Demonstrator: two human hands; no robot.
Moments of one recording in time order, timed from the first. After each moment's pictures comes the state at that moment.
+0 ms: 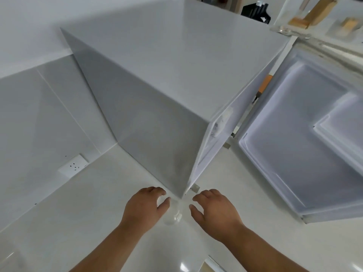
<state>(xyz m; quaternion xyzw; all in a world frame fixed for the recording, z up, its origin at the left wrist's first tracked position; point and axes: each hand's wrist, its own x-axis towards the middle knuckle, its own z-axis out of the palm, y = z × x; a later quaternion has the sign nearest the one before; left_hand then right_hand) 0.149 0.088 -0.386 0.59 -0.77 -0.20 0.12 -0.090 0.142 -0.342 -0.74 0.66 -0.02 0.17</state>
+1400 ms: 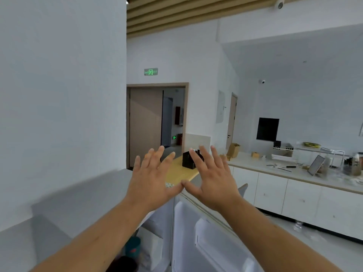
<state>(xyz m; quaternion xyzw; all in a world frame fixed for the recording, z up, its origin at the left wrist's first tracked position) -0.111 0.064 0.082 0.40 -0.82 0.16 0.37 -0.316 0.141 0.096 -0.68 0.63 -0.26 -0.27</state>
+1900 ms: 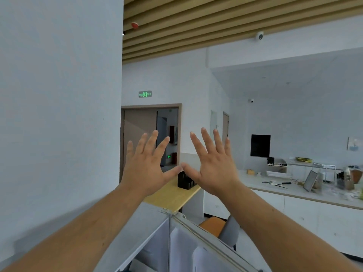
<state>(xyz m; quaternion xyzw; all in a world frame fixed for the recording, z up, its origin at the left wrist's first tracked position) -0.123 0.038 0.185 0.39 -0.77 0.25 0.45 -0.324 0.137 0.201 -0.62 0.63 -0.26 -0.38</state>
